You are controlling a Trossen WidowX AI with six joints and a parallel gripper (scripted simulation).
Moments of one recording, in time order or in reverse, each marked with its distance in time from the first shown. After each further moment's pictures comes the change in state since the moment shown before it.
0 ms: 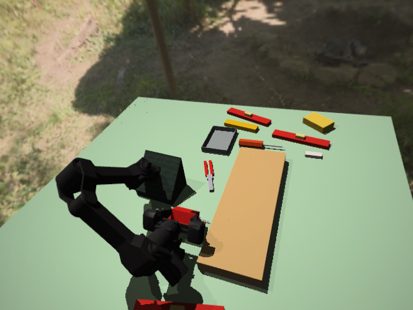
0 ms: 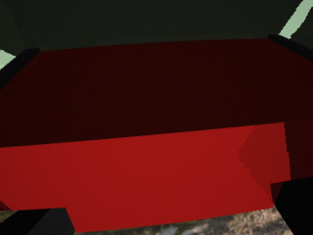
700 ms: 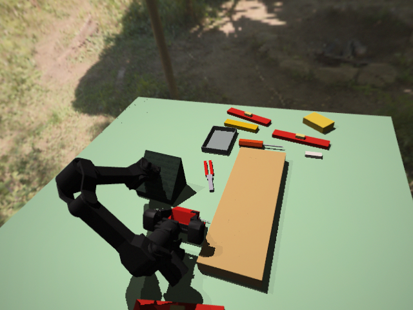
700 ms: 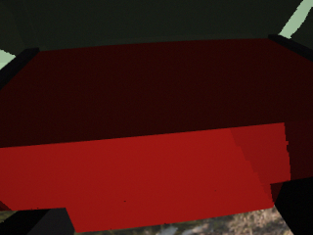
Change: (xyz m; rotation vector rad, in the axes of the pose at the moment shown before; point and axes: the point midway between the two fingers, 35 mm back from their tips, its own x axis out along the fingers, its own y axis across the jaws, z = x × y) arm 0.000 0.000 0.000 0.000 0.000 0.000
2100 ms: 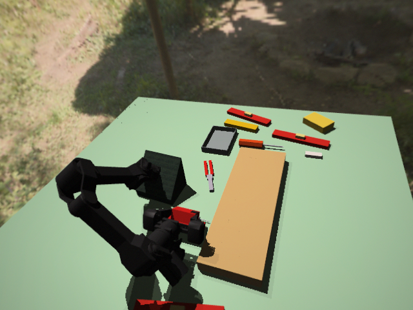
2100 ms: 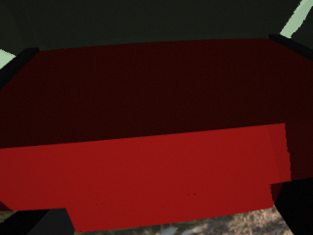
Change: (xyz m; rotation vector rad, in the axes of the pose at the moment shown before) arm 0.000 0.000 0.000 0.000 0.000 0.000
